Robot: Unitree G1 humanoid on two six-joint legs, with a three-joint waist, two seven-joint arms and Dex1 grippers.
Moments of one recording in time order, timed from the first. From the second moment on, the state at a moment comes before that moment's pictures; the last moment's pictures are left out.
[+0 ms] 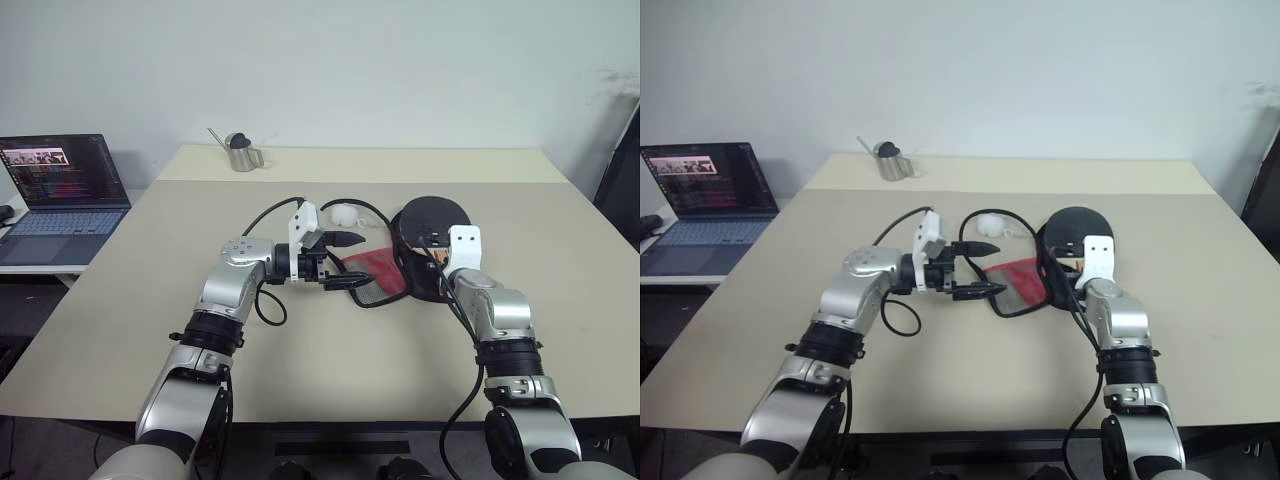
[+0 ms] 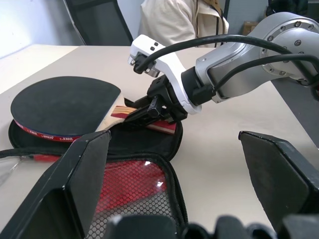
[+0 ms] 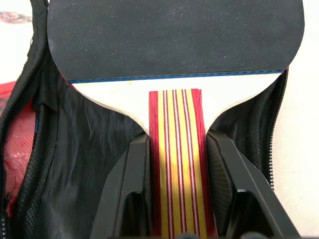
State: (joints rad) left arm -0.84 0.36 -0.10 0.44 -0.27 0.18 -1.26; right arm -0.71 -0.14 -0.17 0.26 0.10 0.83 -0.07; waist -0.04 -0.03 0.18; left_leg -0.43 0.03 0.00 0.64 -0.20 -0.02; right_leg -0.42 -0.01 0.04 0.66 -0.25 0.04
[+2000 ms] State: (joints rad) left arm -0.85 0.35 -0.10 0.44 -0.27 0.18 -1.28; right arm -0.67 -0.15 -0.14 0.22 0.10 0.82 -0.05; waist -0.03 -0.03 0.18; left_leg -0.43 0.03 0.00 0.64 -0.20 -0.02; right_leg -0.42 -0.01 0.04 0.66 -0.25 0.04
